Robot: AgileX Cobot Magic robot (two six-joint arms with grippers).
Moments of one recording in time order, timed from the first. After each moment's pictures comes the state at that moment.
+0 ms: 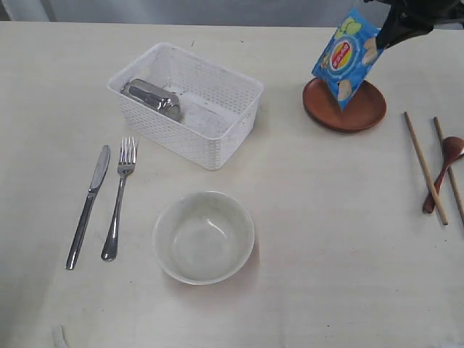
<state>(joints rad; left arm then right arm) -0.38 0.46 -0.43 0.07 0.61 -0.45 -0.02 2.00 -1.66 0.37 1.04 -0.23</state>
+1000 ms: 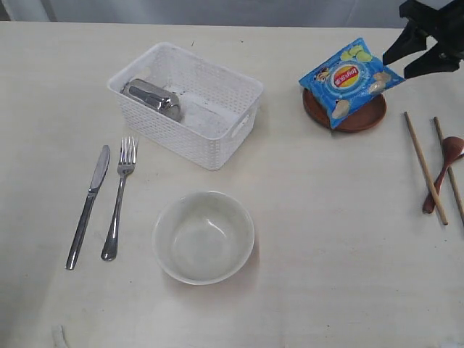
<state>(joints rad) -0.38 0.46 -0.43 0.07 0.61 -0.44 -0.20 2.06 -1.60 0.63 1.11 -0.40</state>
